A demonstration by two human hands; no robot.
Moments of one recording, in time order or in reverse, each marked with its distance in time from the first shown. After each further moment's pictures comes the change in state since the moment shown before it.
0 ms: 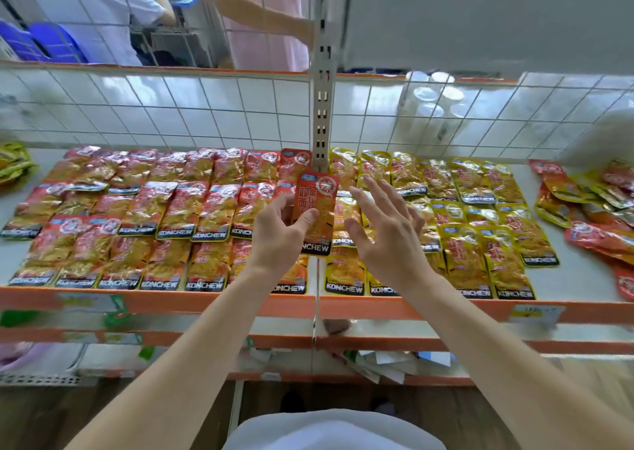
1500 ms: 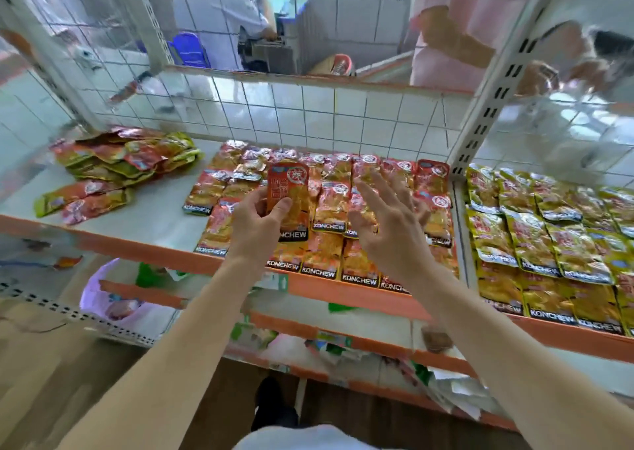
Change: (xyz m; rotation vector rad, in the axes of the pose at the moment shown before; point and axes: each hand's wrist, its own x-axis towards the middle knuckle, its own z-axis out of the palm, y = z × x) left_hand -0.005 -0.029 -0.253 -0.041 0.308 -0.069; right_hand 0.032 -0.199 0.098 0.107 -0.081 -0.167
